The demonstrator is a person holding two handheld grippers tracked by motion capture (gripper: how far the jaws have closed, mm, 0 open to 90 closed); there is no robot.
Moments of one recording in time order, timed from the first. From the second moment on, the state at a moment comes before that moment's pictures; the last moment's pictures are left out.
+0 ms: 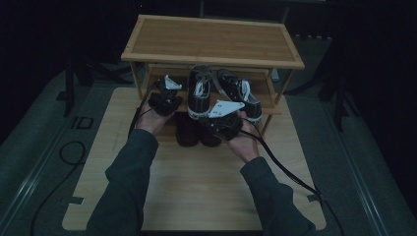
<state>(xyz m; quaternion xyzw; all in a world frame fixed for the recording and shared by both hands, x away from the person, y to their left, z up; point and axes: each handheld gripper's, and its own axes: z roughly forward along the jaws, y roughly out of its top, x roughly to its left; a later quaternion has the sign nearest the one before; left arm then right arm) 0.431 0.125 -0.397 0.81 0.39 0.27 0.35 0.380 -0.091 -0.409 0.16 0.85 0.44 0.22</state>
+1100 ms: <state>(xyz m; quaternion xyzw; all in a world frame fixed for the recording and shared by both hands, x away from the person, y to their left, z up) 0.431 0.127 -0.398 0.81 0.39 0.27 0.36 0.389 -0.084 -0.410 0.19 0.84 0.44 0.25</state>
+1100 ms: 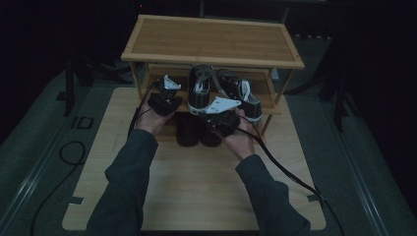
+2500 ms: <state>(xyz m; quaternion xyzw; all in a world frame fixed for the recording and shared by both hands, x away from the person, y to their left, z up) 0.431 0.128 -0.398 0.81 0.38 0.27 0.36 0.381 -0.115 -0.410 0.19 0.86 0.43 0.22</state>
